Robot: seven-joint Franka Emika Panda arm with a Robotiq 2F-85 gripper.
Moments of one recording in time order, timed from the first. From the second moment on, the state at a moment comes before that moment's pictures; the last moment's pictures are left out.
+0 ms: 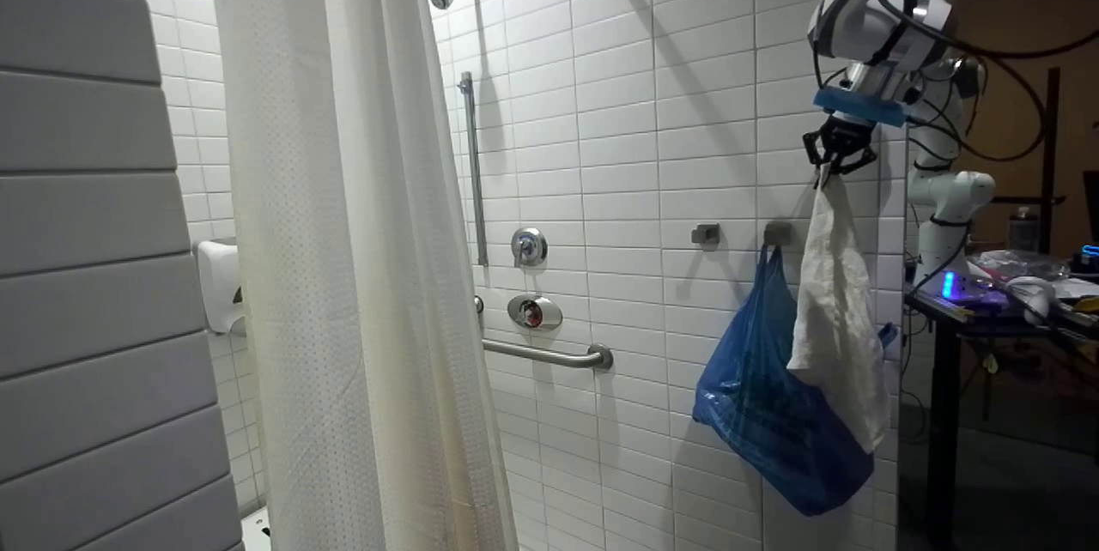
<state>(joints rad) -0.46 0.11 -0.46 -1.70 0.42 2.11 0.24</state>
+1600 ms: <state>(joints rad) -0.45 0.27 -0.39 -1.67 0.40 2.33 0.29</state>
